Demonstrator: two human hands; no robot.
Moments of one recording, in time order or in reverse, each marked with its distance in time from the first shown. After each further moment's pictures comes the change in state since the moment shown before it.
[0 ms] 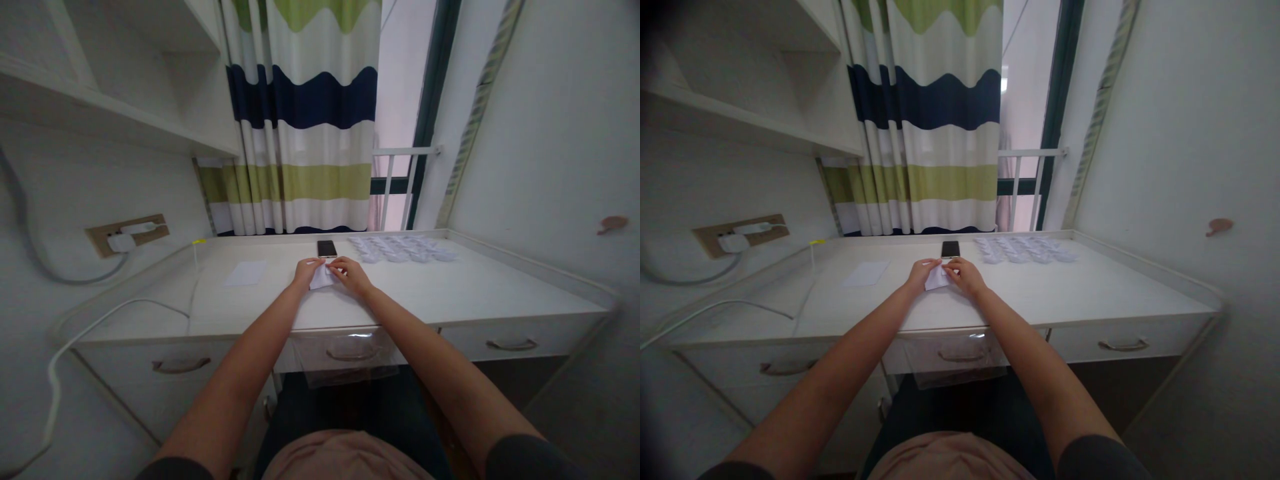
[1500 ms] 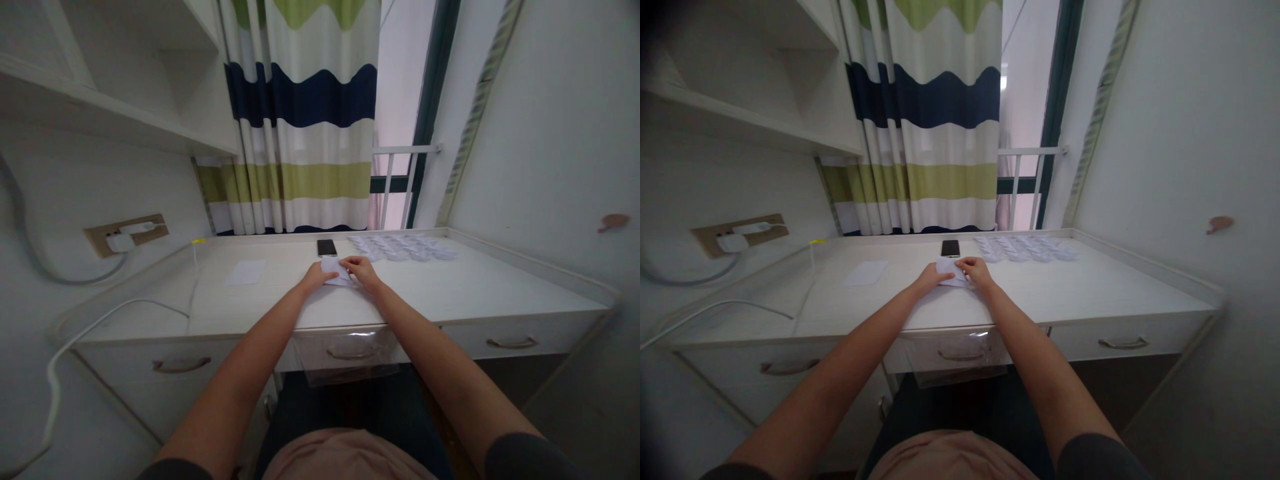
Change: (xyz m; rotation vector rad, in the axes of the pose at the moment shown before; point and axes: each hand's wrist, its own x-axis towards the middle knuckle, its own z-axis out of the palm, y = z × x) left_hand -0.016 0.005 0.007 0.366 -0.360 0.152; right_hand 0.002 0.021 -0.009 0.627 0.149 0.444
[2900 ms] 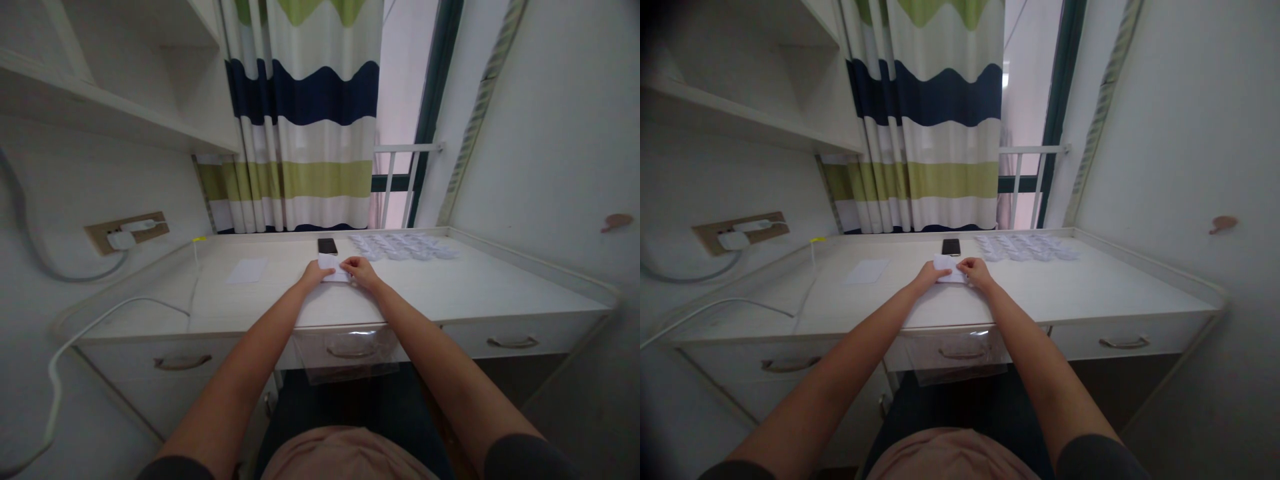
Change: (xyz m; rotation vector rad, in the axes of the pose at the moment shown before) left_hand 0.002 -0.003 -0.002 0.018 0.113 -0.153; right_hand 0.006 0.013 -0.002 -0.156 -0.034 0.001
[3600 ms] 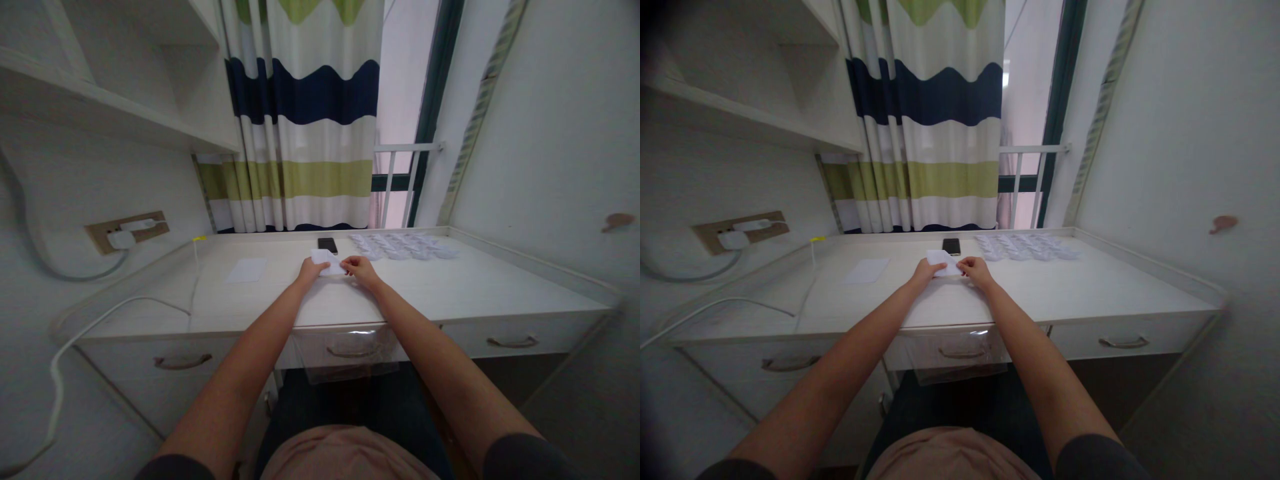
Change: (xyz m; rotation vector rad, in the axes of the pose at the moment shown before) left_hand 0.011 -0.008 -0.003 -0.184 0.131 -0.017; right_hand -0.002 -0.005 0.001 0.028 -0.004 0.001
